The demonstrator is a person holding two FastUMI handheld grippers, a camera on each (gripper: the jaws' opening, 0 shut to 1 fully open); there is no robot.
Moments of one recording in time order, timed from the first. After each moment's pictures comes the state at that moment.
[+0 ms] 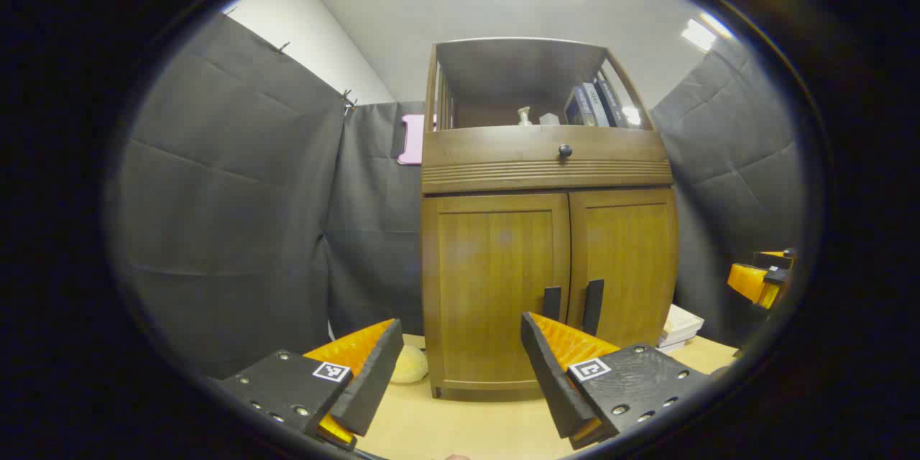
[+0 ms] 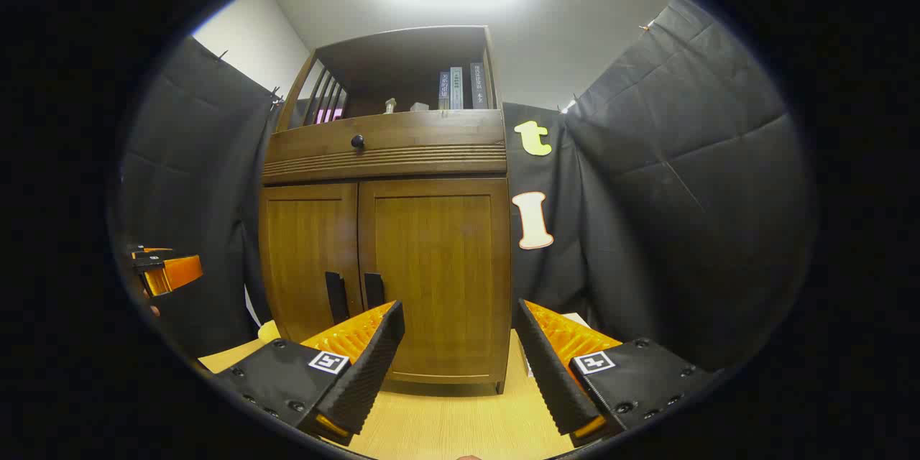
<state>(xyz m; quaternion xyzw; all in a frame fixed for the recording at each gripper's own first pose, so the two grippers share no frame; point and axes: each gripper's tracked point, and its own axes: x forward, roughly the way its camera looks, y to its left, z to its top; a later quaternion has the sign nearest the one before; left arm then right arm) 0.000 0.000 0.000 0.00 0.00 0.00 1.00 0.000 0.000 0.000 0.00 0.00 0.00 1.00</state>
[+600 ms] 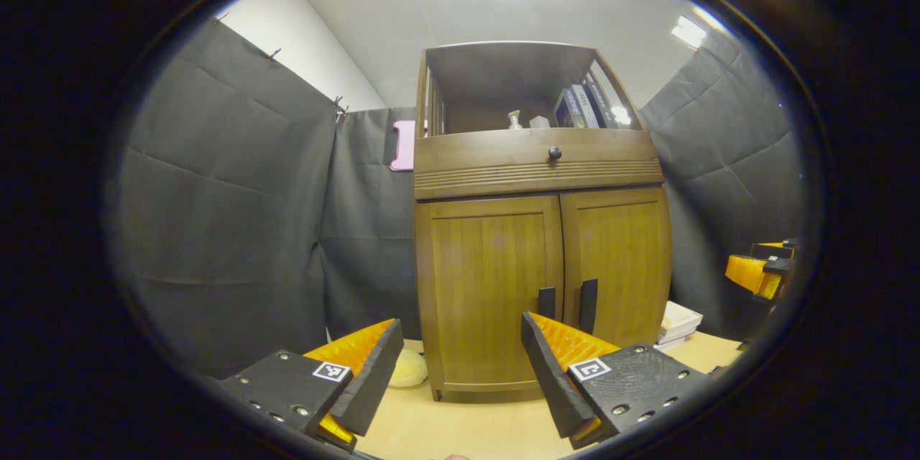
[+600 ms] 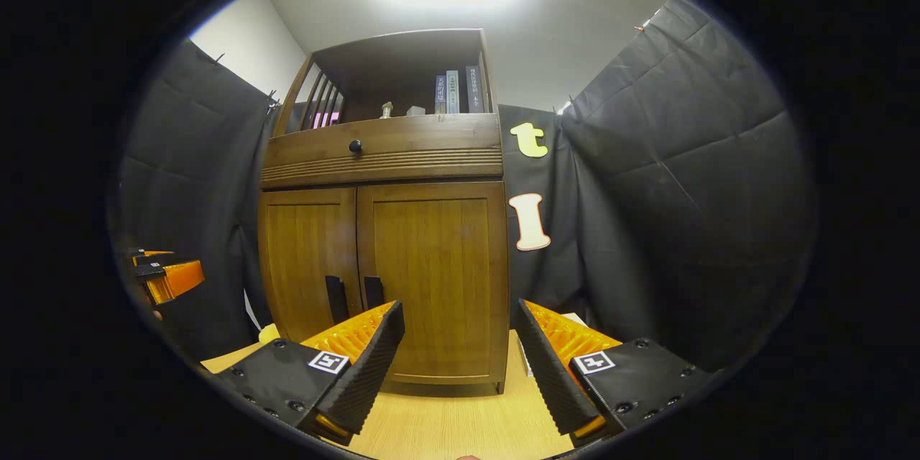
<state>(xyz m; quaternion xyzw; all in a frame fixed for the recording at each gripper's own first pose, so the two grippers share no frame) -0.001 -0.002 0.004 0.02 -0.01 -0.01 1.00 -0.007 0.001 0.006 0.01 -0.01 0.00 1.00</state>
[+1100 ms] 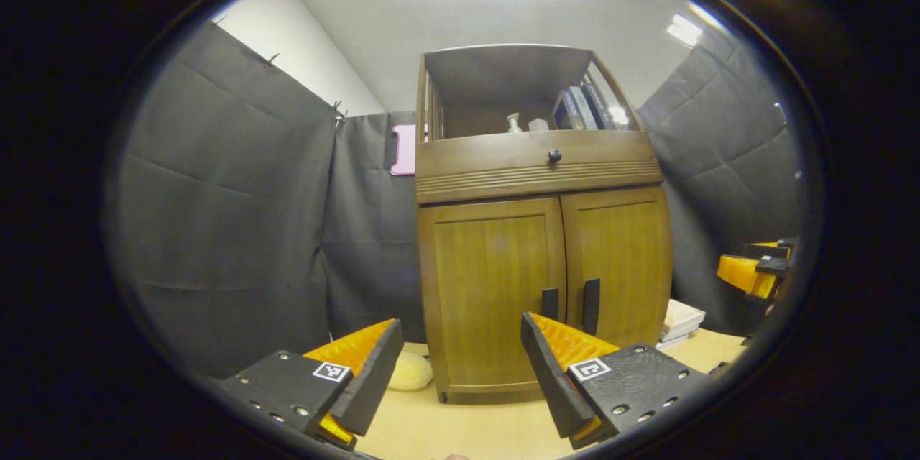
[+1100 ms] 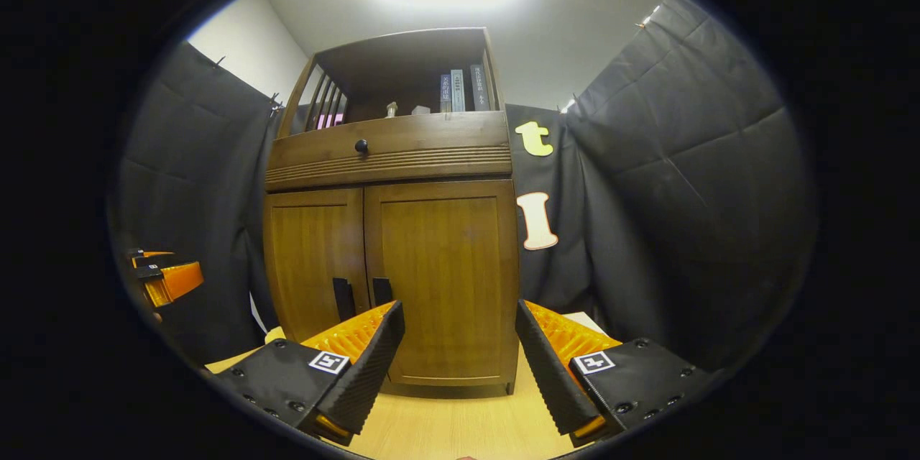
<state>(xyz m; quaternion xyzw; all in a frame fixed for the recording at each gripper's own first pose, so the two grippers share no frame) -0.005 -0.001 0.010 0.02 -0.02 -0.01 1.00 0.005 0.016 0.002 0.02 -0.01 0.01 1.00</state>
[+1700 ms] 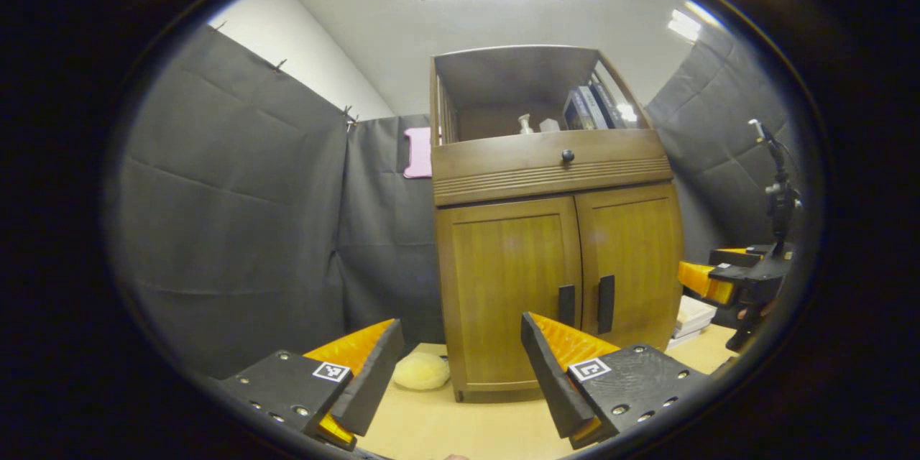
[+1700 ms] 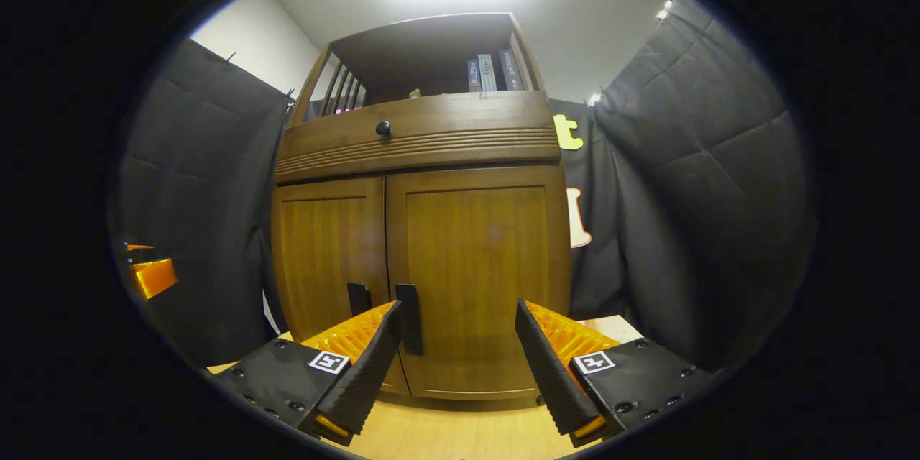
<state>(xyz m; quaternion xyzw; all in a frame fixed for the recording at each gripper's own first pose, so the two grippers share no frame) -0.015 0.006 0.019 0.04 -0.02 0.03 1.00 0.078 0.065 -0.014 0.01 0.00 0.06 1.00</state>
